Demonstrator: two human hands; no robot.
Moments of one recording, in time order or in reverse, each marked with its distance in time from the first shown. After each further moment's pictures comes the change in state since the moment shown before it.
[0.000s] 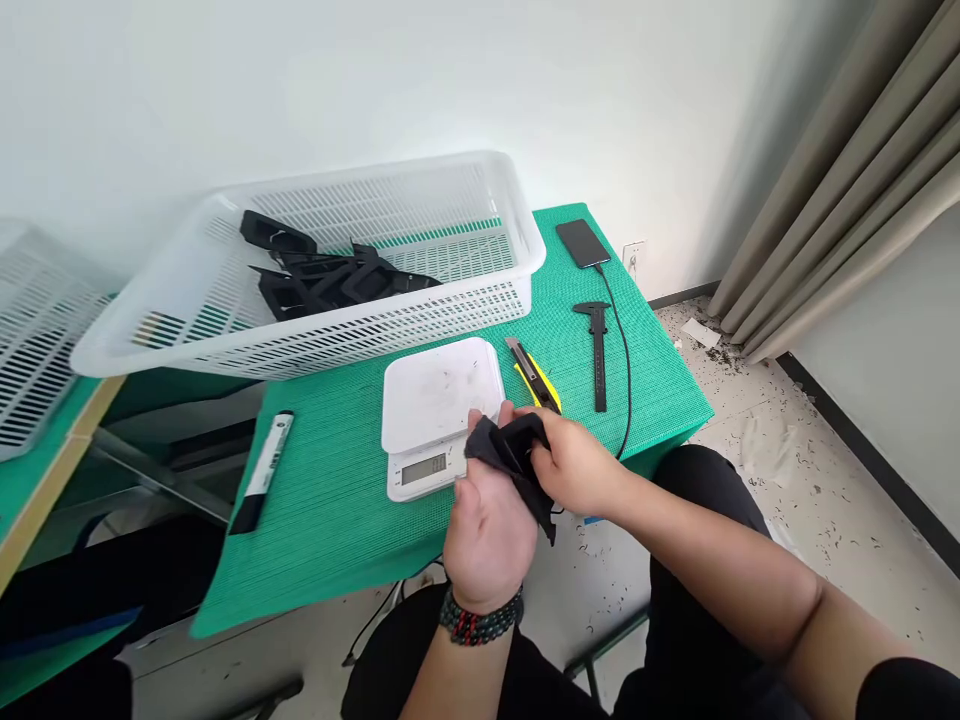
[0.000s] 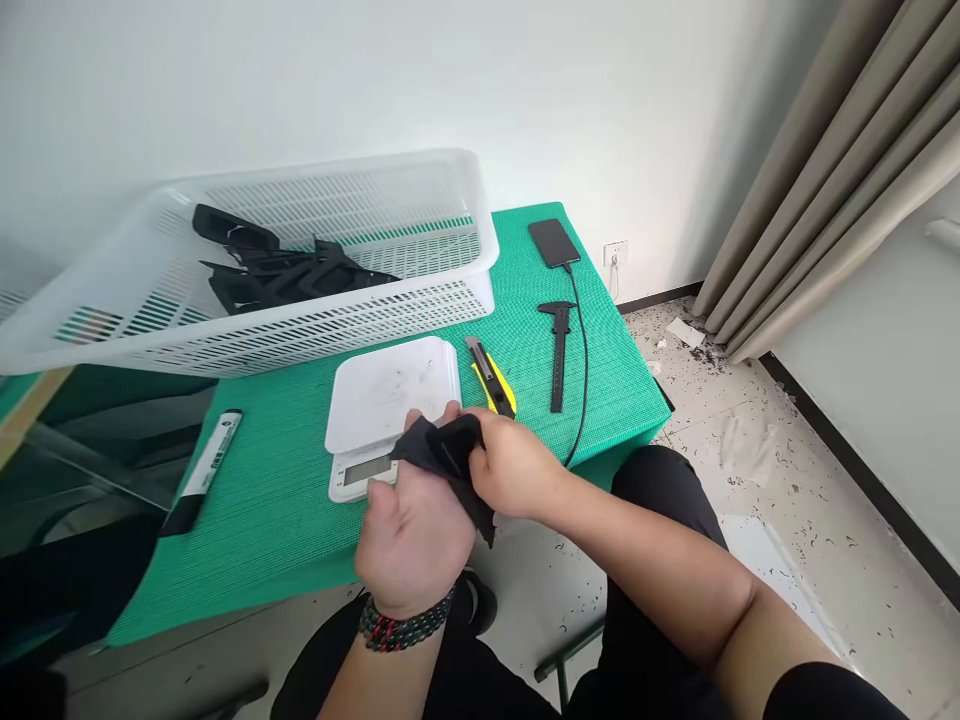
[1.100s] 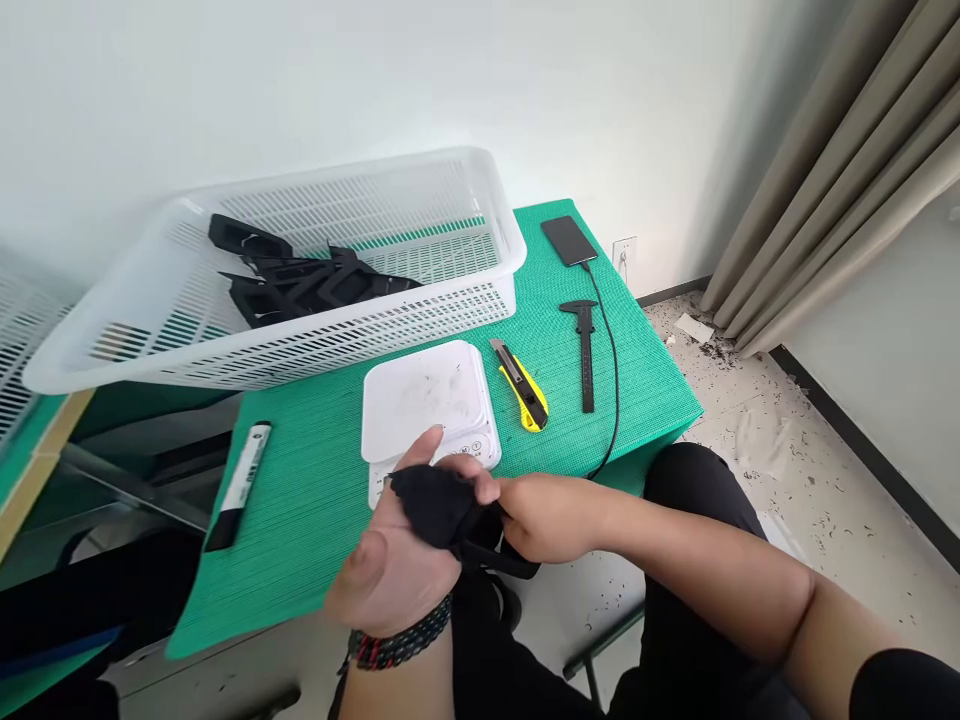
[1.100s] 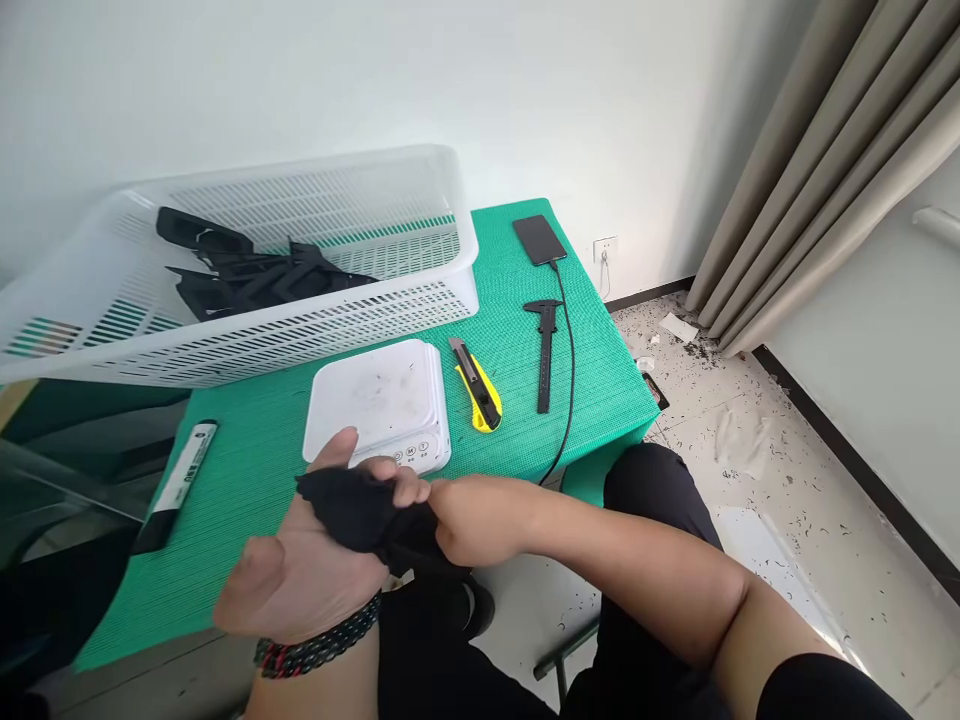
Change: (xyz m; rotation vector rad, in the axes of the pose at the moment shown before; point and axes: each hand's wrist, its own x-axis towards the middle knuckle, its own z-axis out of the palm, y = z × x) left_hand 0.014 0.045 -0.038 0.126 -0.223 -0.017; right_hand -0.012 -0.008 0.004 -0.328 -0.533 -0.112
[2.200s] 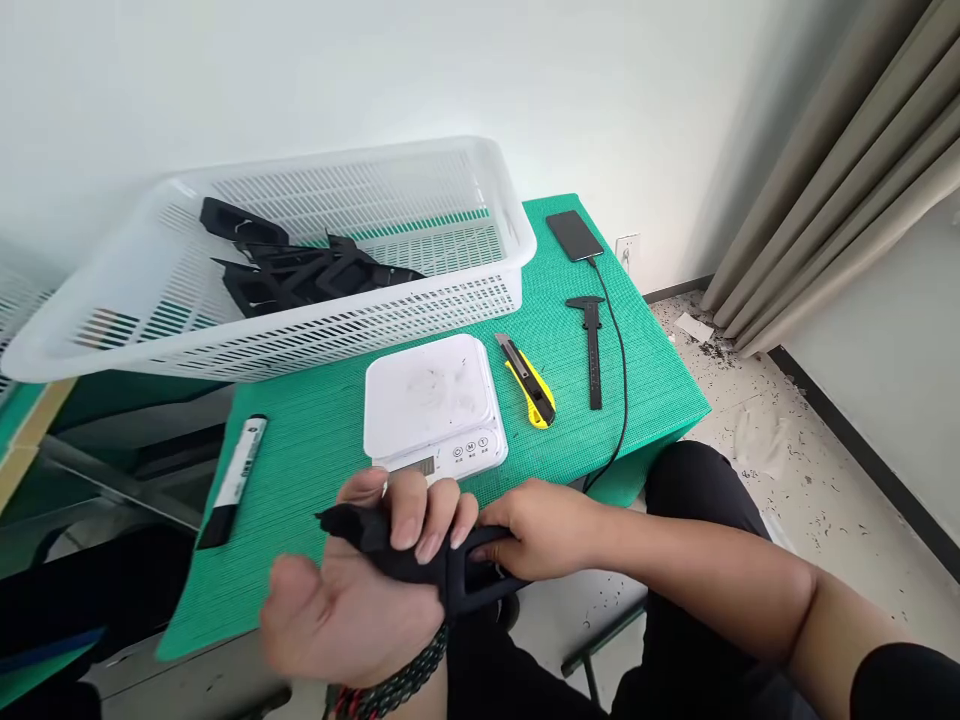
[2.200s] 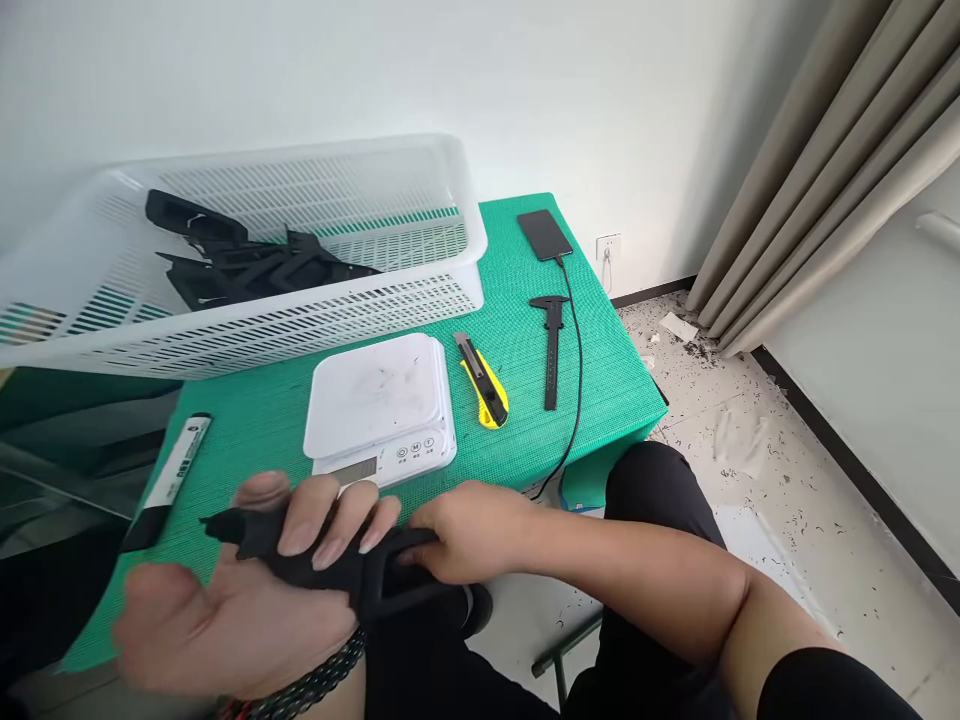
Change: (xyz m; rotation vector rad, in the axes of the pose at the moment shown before) left_hand -0.008 0.024 0.006 -0.220 -0.030 0.049; right_hand 0.009 -0.008 0.022 0.067 0.007 0.051
